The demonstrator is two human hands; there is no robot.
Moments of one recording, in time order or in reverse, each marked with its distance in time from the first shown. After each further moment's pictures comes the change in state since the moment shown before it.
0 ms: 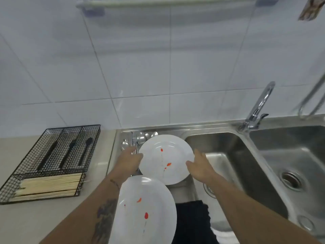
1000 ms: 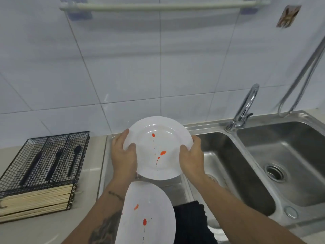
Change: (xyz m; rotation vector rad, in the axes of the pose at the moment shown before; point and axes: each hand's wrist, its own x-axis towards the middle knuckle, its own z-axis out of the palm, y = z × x) left_hand -0.011 0.034 0.009 -0.515 0.308 0.302; right_hand -0.019 -0.059 0.003 0.577 0.444 -0.038
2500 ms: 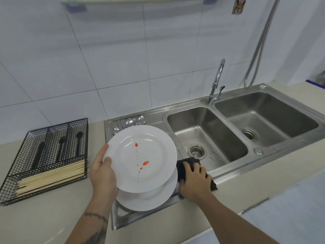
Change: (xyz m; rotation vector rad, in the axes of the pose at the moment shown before) left_hand -0.101 -0.017 -0.137 -0.283 0.055 -0.355; right_hand -0.184 0.116 -0.032 -1.124 -0.155 0.033
